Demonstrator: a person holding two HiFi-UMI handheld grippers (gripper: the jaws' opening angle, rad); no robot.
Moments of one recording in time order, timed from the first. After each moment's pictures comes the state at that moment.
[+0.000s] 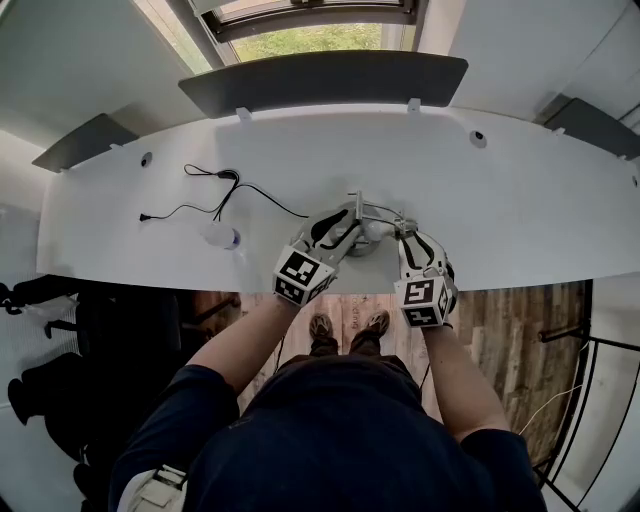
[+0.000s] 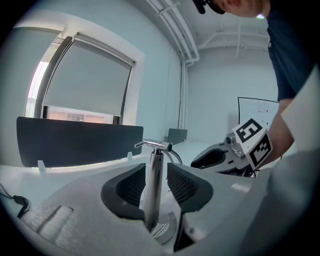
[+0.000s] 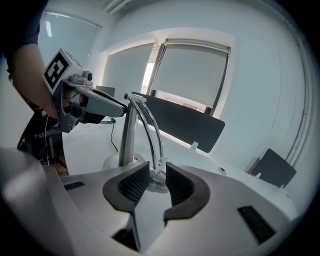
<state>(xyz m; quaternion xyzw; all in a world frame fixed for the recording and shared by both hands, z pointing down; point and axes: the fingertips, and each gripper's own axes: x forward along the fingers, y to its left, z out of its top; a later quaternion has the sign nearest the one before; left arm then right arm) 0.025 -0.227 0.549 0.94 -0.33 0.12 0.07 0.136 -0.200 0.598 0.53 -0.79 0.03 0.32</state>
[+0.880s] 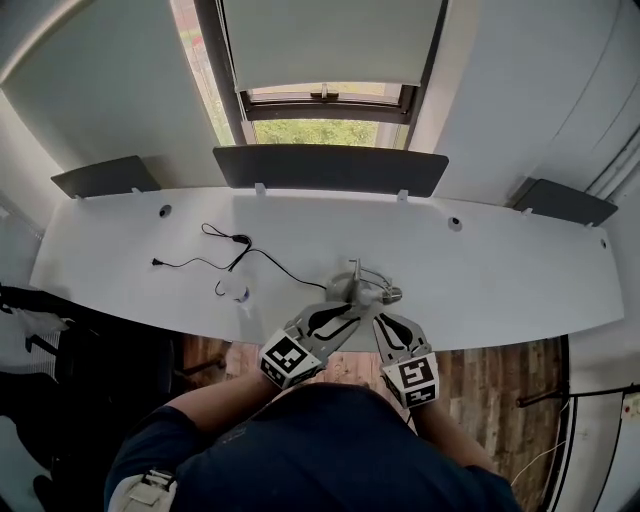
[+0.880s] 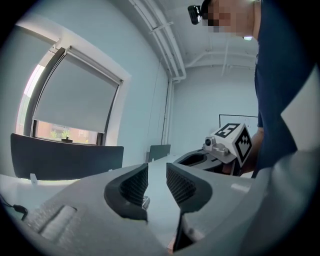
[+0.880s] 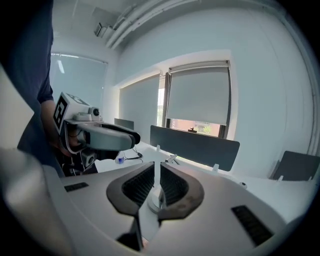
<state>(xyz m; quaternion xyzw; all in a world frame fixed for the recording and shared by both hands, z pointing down) 0.021 -0.112 0.428 0.96 -0.25 0.05 0.05 0.065 -0.114 0.461 0.45 -0.87 0.05 0.19</state>
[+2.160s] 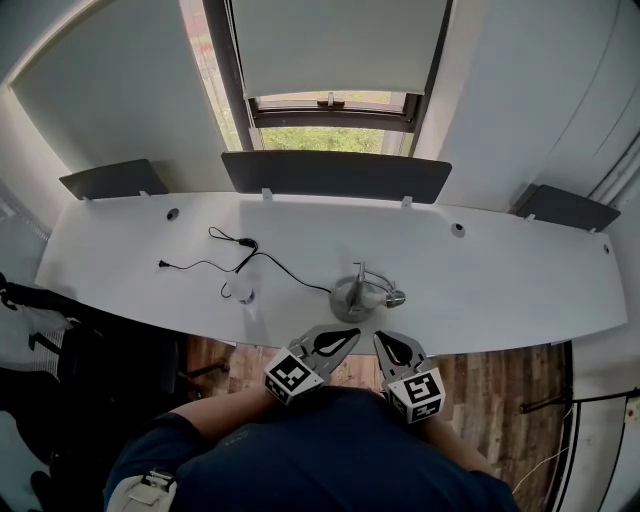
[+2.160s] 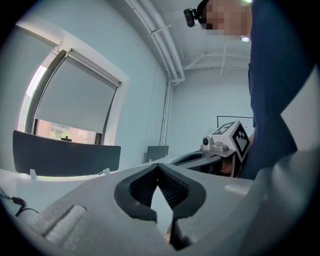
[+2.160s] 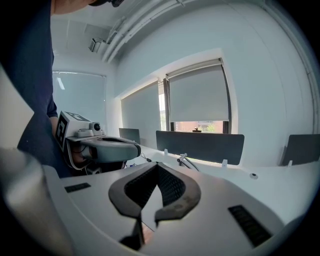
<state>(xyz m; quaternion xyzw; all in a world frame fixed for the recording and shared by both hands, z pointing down) 0.023 -0.074 0.431 0.97 -0.25 0.03 0.06 0.056 -0.079 0.453 0.43 -0.89 0.09 0.13</state>
